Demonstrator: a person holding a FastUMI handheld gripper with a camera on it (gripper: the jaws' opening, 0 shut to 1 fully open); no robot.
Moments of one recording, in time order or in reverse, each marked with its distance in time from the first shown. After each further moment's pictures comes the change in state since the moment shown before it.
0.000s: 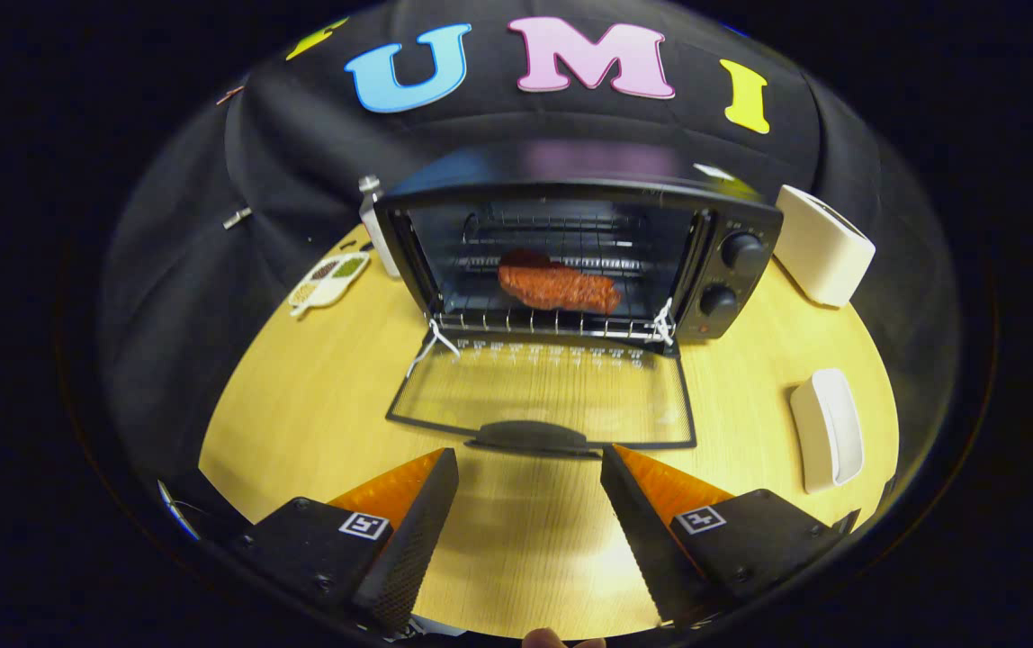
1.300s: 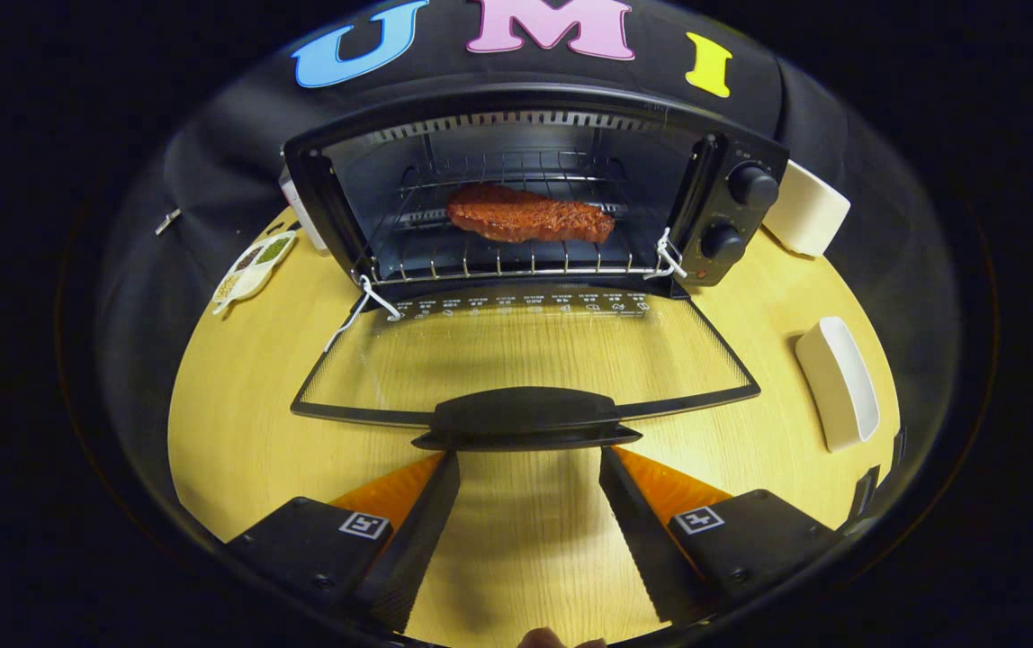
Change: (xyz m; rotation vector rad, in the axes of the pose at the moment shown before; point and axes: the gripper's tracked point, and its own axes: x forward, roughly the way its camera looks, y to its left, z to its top) arm 0.035 0.001 -0.013 0.099 0.051 -0.164
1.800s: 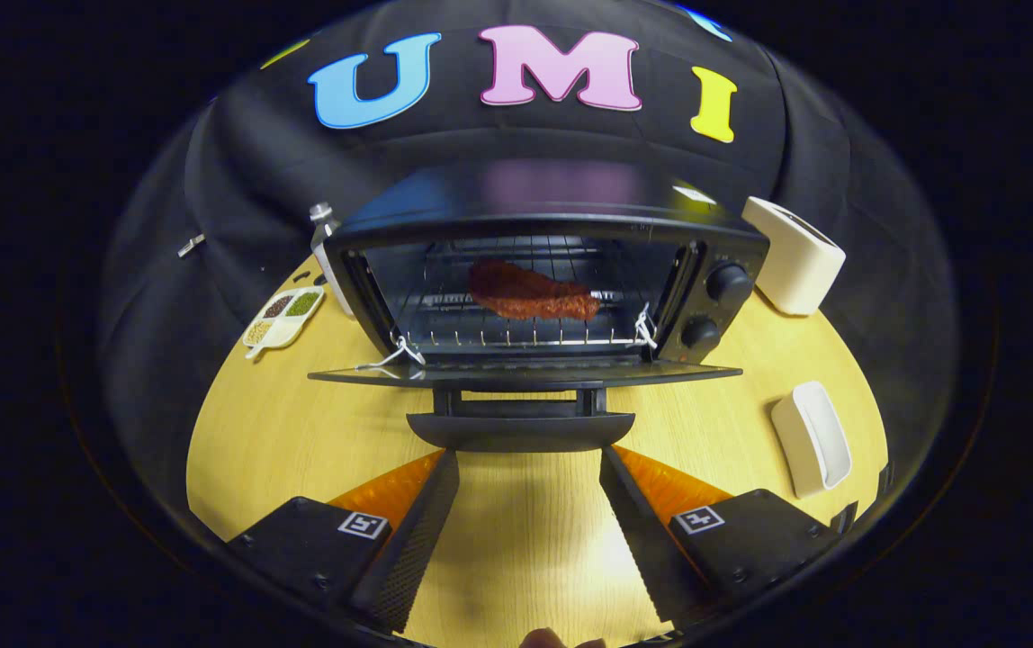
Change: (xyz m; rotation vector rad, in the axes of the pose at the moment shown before) arm -0.027 -0.003 0.074 -0.031 -0.177 0.041
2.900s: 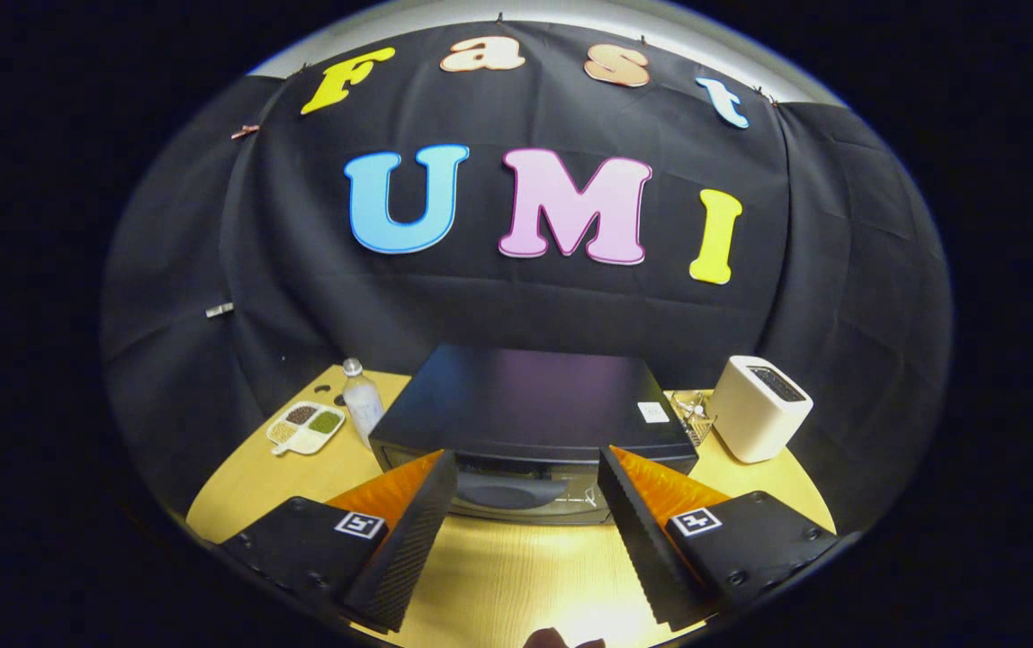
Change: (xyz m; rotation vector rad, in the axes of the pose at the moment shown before) arm -0.088 -0.016 0.168 -0.072 -0.434 0.027
